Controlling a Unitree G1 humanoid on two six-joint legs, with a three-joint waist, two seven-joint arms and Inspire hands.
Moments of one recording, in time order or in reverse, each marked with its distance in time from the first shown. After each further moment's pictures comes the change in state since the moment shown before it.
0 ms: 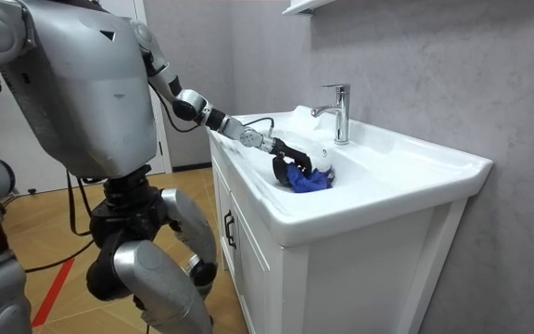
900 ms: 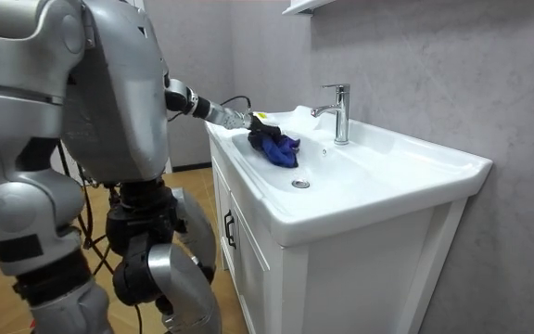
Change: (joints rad) left arm 0.043 0.074 0.096 -0.108 0.180 0.048 0.049; right arm -0.065 -0.036 -0.080 0.037 -0.069 -0.034 -0.019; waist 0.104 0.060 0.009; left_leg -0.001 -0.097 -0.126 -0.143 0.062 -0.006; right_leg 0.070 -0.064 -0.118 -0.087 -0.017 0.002
